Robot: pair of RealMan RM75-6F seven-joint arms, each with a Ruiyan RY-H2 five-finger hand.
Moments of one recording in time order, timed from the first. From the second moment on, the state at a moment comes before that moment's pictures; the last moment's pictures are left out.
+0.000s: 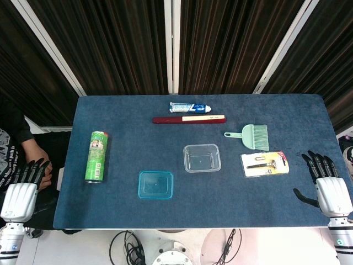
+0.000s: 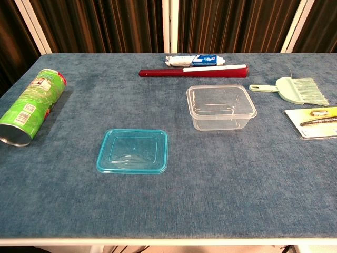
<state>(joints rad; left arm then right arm) -0.08 -1.15 -0.02 -1.65 1.52 1.50 0.14 0.09 -1.11 0.05 -1.57 -1.54 1.48 0.05</state>
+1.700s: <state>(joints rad) -0.57 -1.26 -0.10 -1.85 1.61 1.00 0.27 0.78 -1.63 0.25 -1.25 -1.33 0.74 -0.19</state>
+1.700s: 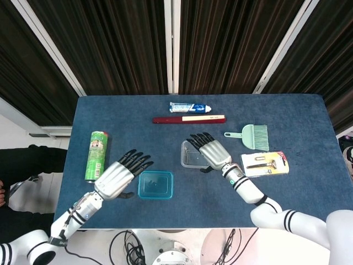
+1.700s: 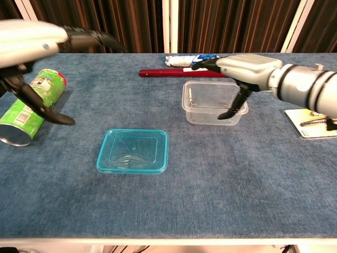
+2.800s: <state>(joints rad) -0.71 -1.54 -0.07 -1.78 1.20 0.84 0.51 0.53 -1.25 0.10 -1.54 -1.45 1.16 -0.04</state>
